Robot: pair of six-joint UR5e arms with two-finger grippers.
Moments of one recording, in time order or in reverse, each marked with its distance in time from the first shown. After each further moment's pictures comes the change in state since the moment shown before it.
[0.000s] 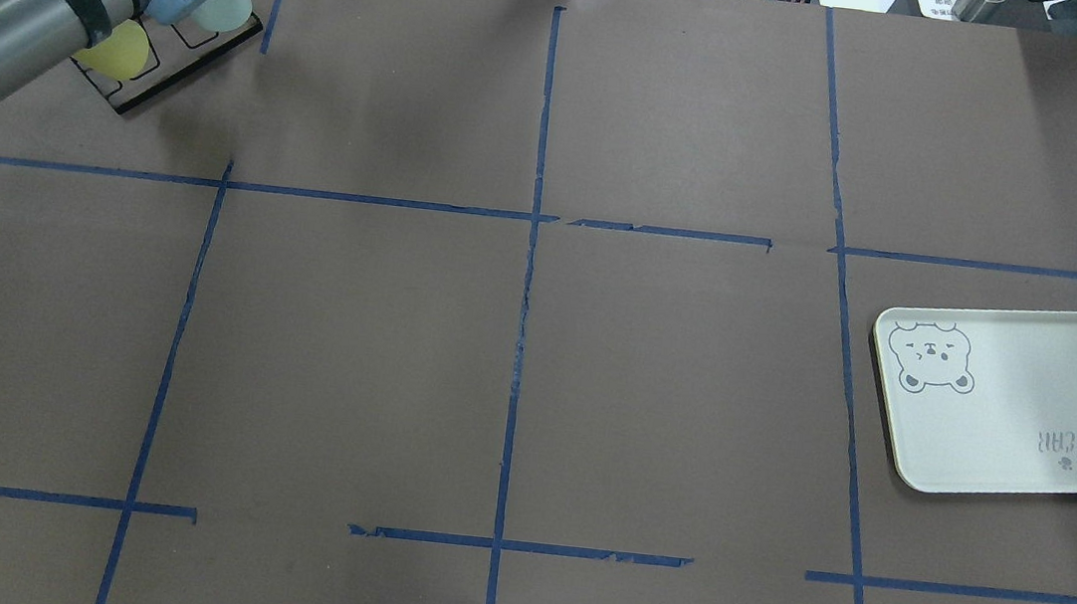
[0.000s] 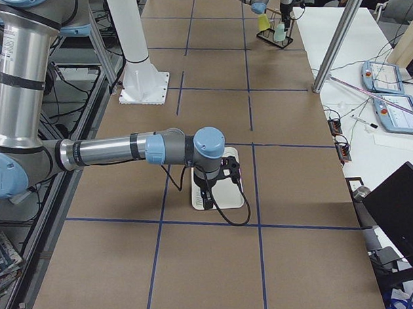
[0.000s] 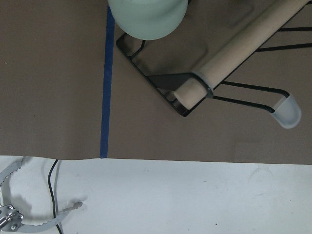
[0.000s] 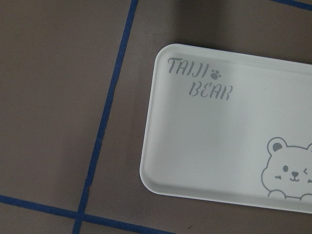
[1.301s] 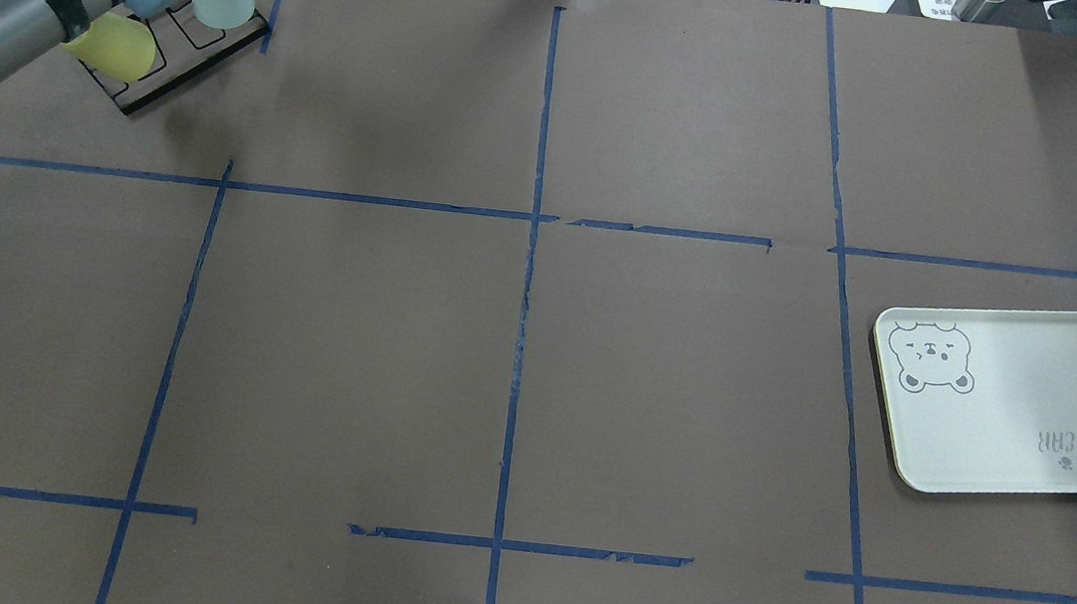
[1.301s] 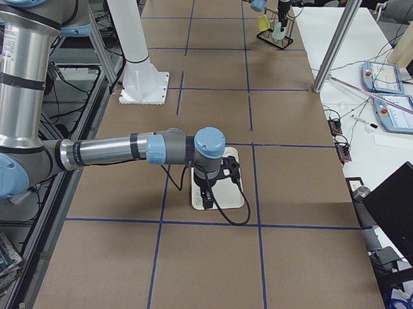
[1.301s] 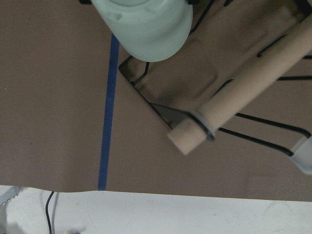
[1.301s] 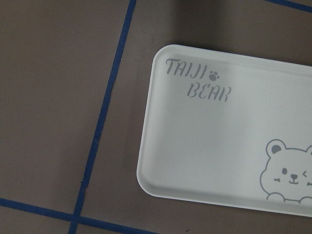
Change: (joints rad) left arm -0.041 0.030 -0.087 0.041 -0.183 -0.008; right arm -0.010 0.000 -0.002 0.001 0.002 0.002
